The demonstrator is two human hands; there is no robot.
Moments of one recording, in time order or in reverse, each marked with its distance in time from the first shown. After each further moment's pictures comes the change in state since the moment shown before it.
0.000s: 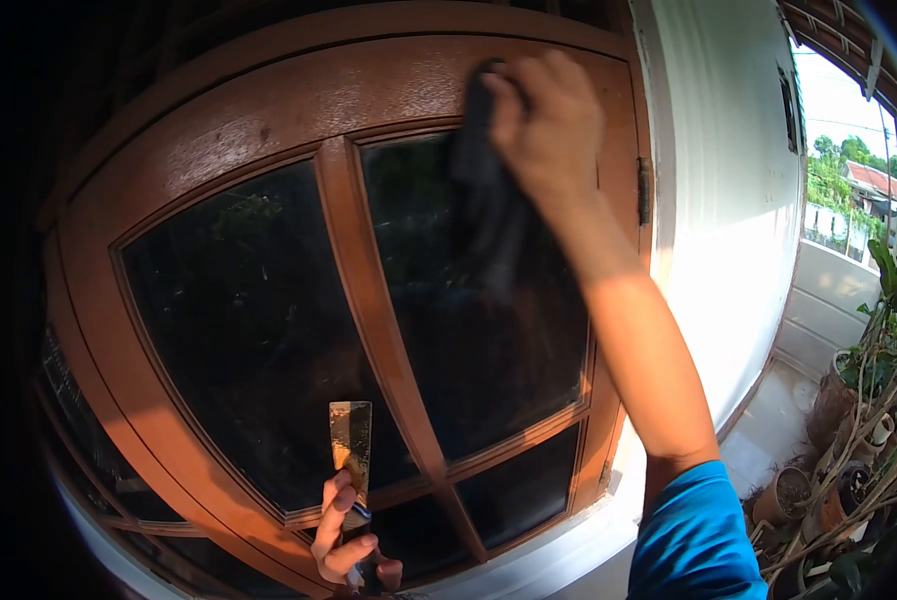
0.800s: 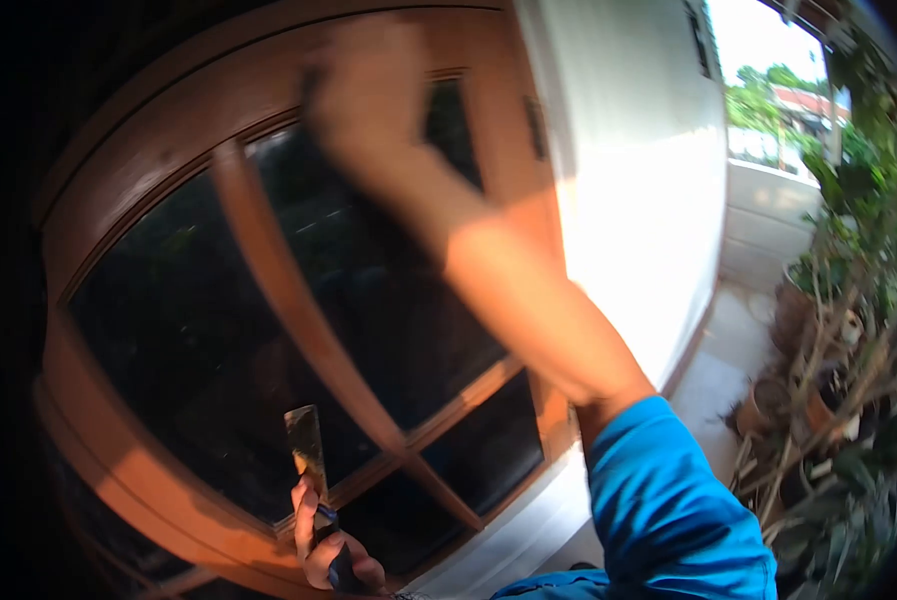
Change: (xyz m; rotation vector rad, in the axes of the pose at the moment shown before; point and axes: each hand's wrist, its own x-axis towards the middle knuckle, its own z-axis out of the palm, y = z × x) left_hand -0.024 -0.018 0.007 0.039 0.189 0.176; right_hand -0.007 -0.029 0.028 -0.066 0.035 -0.017
